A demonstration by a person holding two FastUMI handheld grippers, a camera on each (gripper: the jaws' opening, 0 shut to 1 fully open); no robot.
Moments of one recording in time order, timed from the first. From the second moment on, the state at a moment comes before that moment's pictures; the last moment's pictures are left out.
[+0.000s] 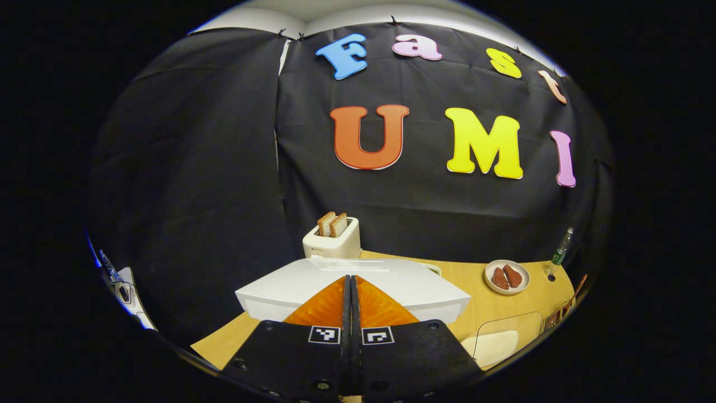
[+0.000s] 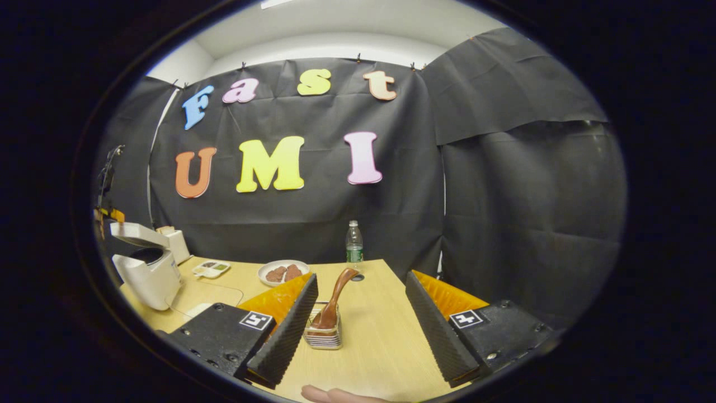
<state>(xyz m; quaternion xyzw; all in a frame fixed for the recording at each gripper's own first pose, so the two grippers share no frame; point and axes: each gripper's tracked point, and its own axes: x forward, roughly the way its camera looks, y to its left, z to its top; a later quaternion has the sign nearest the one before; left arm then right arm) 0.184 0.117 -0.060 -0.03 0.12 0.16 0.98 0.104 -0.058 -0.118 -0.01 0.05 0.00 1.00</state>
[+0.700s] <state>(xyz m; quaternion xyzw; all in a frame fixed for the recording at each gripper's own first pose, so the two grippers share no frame) 0.058 0.044 -0.044 -0.01 0.02 0.10 0.99 0.143 -0.028 -0.160 0.04 0.07 0.05 1.00</state>
